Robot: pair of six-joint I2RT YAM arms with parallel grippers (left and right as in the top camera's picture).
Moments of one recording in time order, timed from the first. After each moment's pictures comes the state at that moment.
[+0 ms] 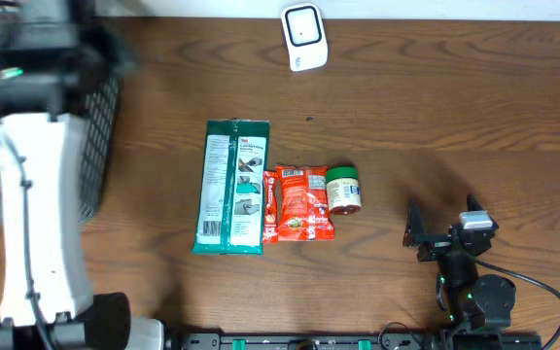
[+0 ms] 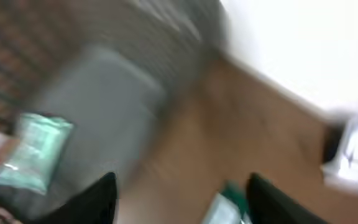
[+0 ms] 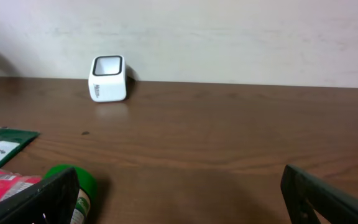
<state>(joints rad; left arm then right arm) 0.04 1.64 2.00 -1.18 -0.20 -0.43 0.00 0.02 0.01 -0.06 -0.10 0.03</state>
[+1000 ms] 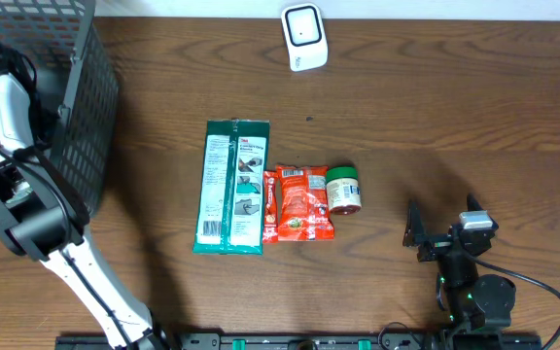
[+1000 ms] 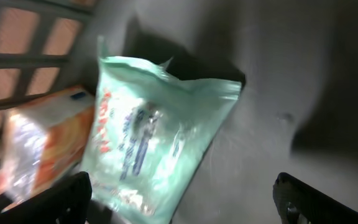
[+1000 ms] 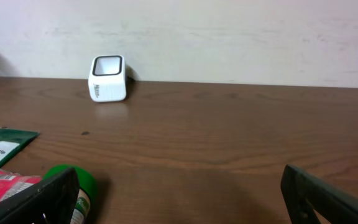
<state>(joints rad) 0.49 2.30 2.00 -1.22 -0.37 -0.19 0.00 0.02 0.01 -0.06 -0.10 0.03</state>
